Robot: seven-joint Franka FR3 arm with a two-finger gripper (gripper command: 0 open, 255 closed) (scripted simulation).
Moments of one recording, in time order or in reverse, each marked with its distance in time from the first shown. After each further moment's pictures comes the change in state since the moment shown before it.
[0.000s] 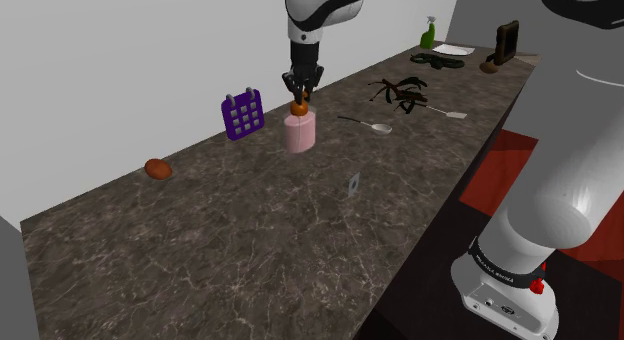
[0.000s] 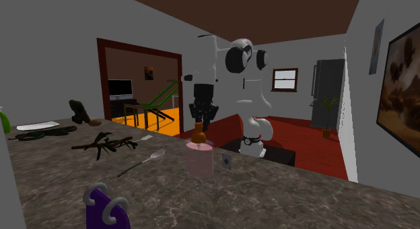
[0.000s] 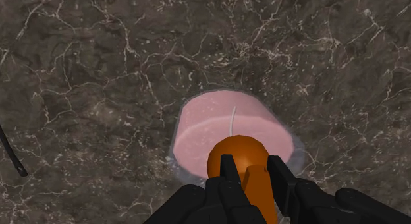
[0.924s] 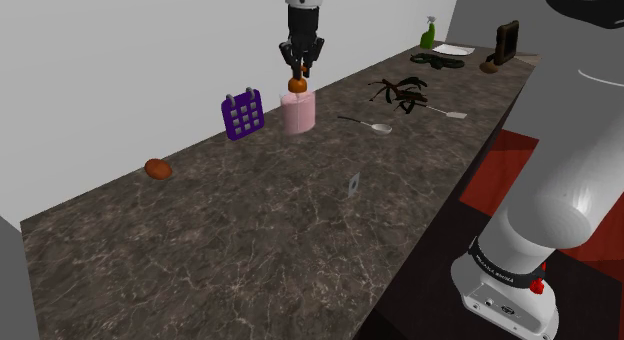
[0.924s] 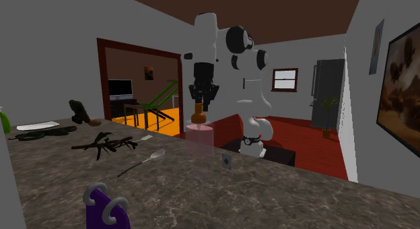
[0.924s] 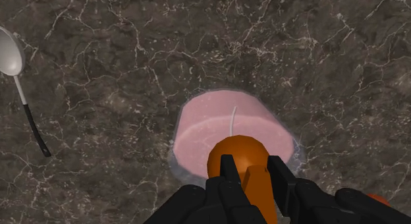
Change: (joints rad) arm 0.001 -0.009 0.001 0.180 0.000 -0.189 0.002
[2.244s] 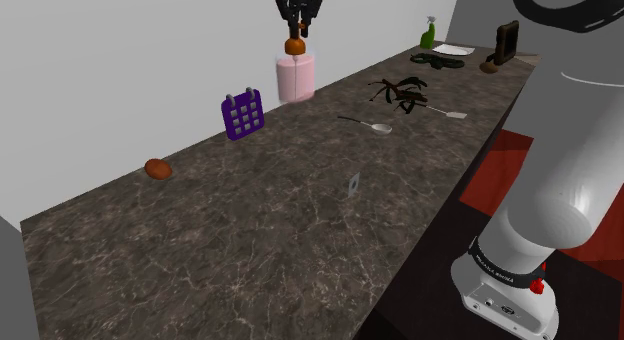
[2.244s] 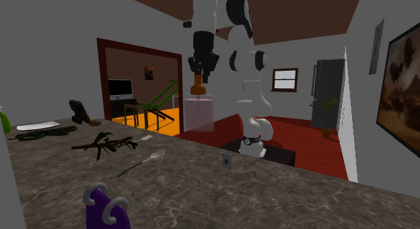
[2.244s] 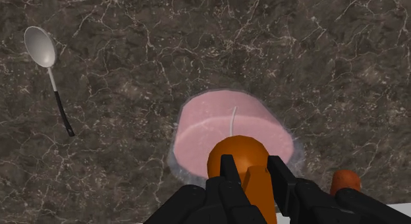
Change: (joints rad) arm 0.005 0.086 0.002 0.385 -0.008 -0.300 0.005
